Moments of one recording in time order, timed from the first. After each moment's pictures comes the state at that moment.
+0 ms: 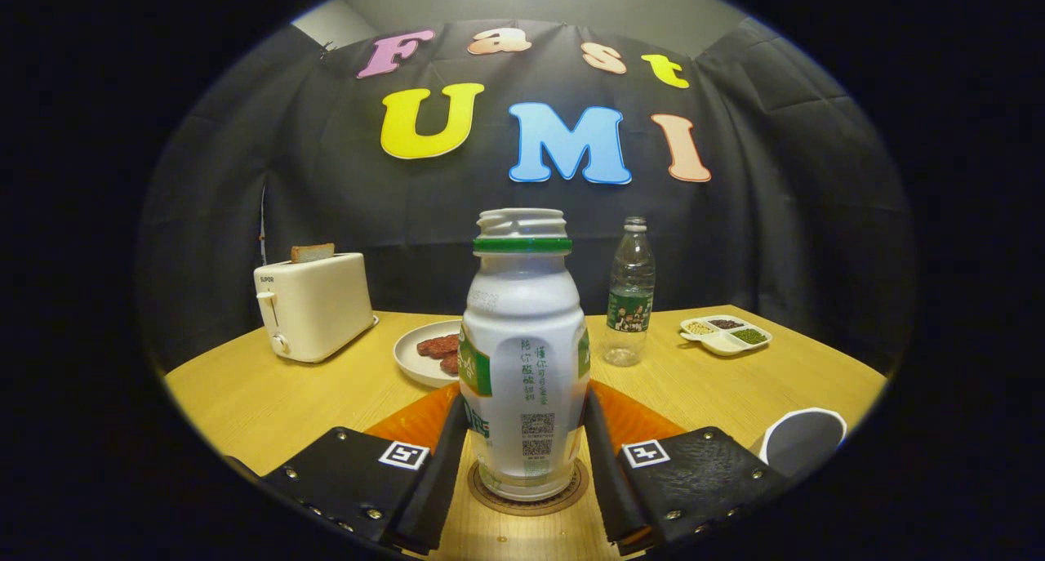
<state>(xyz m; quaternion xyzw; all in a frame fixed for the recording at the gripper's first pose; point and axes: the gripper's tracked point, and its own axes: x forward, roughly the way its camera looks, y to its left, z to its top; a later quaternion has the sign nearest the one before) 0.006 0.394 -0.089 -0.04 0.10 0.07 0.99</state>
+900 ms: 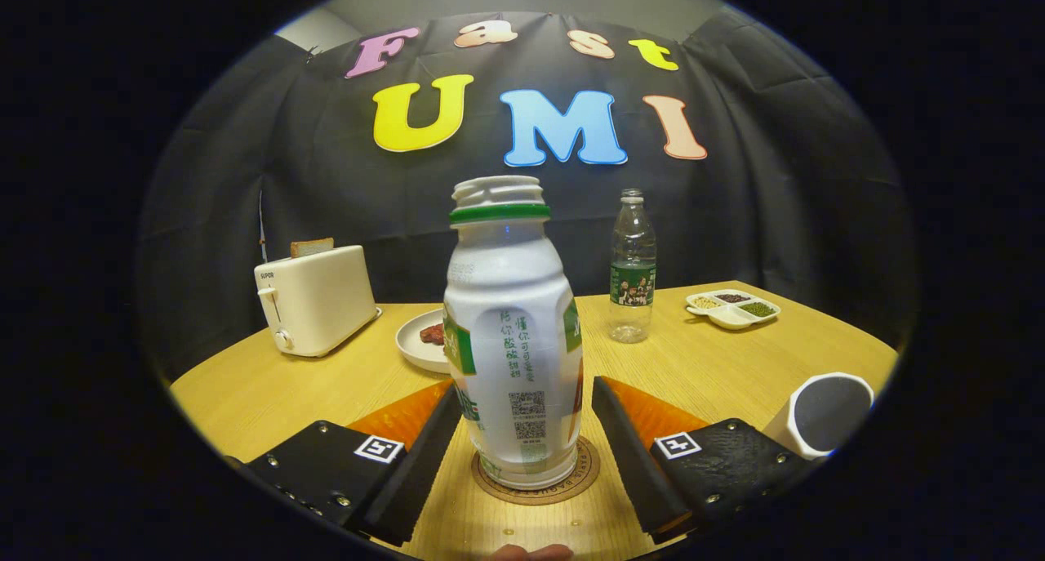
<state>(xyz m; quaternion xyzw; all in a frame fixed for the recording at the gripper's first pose) 0.001 0.393 -0.109 0.00 0.12 0.07 0.99</state>
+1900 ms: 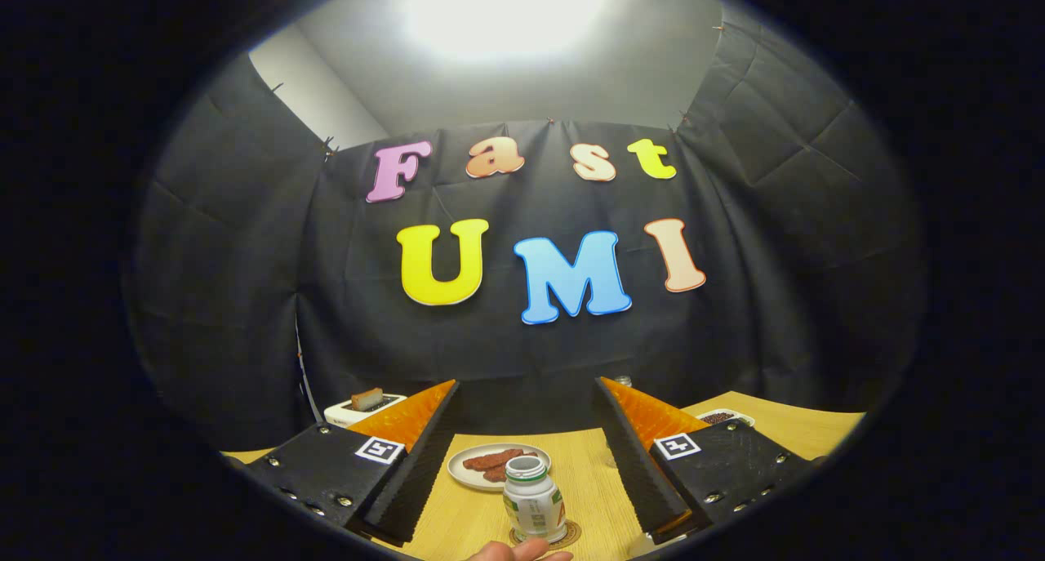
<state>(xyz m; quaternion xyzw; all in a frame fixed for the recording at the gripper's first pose) -0.070 0.379 0.131 0.03 -0.10 0.10 0.99</state>
